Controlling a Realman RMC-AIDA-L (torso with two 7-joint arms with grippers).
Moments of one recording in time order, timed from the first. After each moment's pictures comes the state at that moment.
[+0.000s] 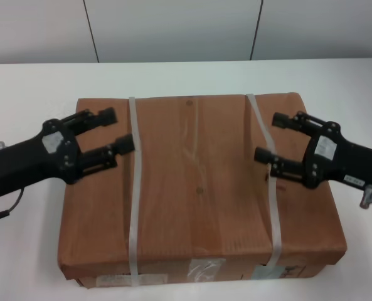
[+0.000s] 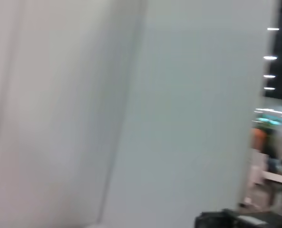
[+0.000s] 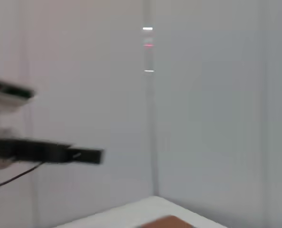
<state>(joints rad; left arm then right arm) -0.33 -2.03 1.03 0.64 1.41 1.61 -1.26 0.37 2.07 -0.84 -0.47 -1.57 -1.54 0.94</state>
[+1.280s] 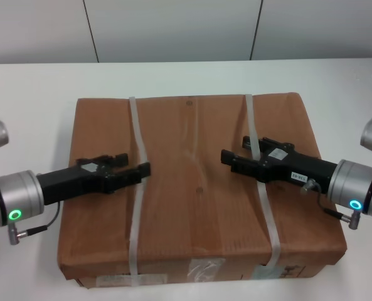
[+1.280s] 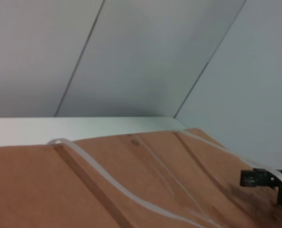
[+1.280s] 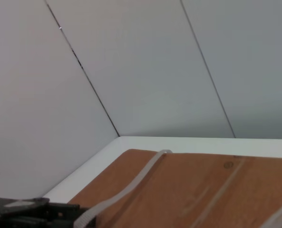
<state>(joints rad) -0.48 -2.03 1.16 0.38 1.46 1.18 -1.42 0.56 2.08 -0.88 -0.15 -1.53 -1.16 1.14</state>
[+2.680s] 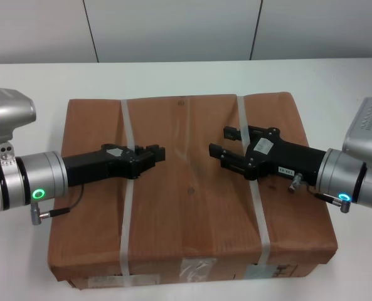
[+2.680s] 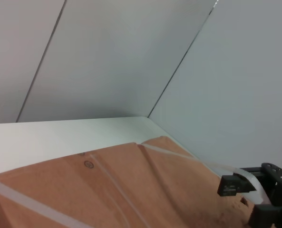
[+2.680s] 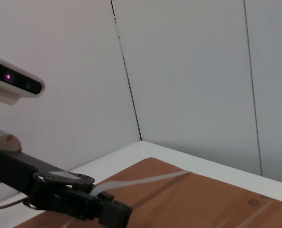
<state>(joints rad) -0.57 -2.04 1.21 0.37 1.44 1.17 -1.48 0.61 2.08 -0.90 -0.13 -1.52 -1.19 0.90</state>
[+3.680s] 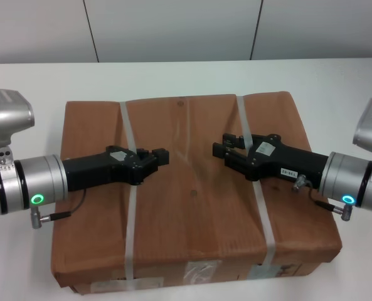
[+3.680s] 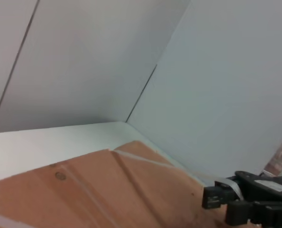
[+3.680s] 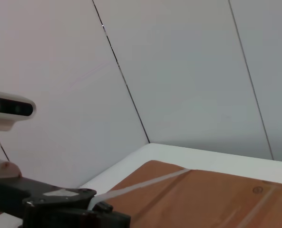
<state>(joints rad) -0.56 -2.04 1.21 0.37 1.44 1.24 -1.43 0.59 2.08 -0.92 -0.14 -1.51 -1.23 1.07</state>
